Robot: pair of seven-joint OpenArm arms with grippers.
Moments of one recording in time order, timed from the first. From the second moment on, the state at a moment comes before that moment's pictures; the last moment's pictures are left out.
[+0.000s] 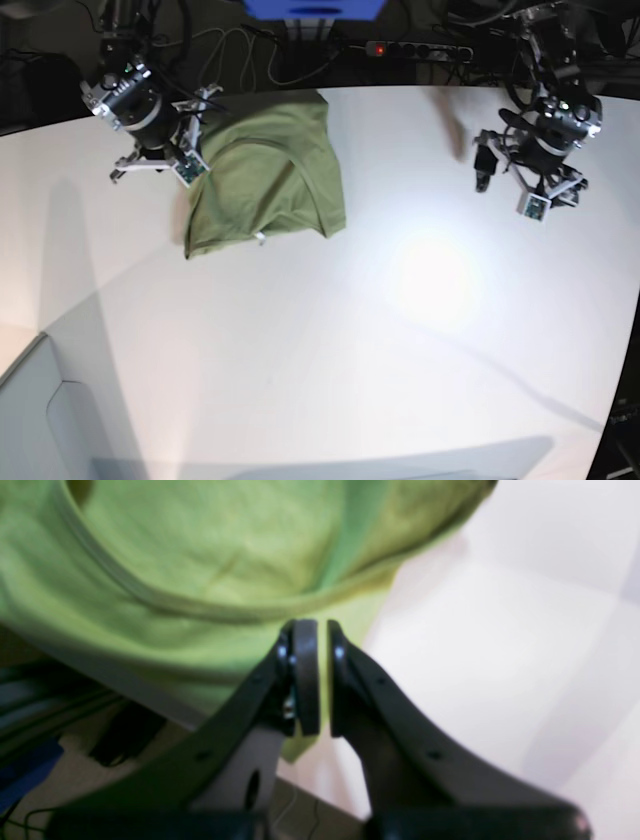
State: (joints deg) left arm 18.1 -12.1 -28.2 108.8 -9.0 -37.2 47.5; right arm -25.8 2.5 10.3 120.4 -5.7 46.7 -49.3
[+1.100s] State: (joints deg) left arm 34.2 -5.7 -43.1 119.0 -13.5 -36.7 47.8; right arm -36.2 -6.7 36.9 120.5 -5.2 46.7 -49.2
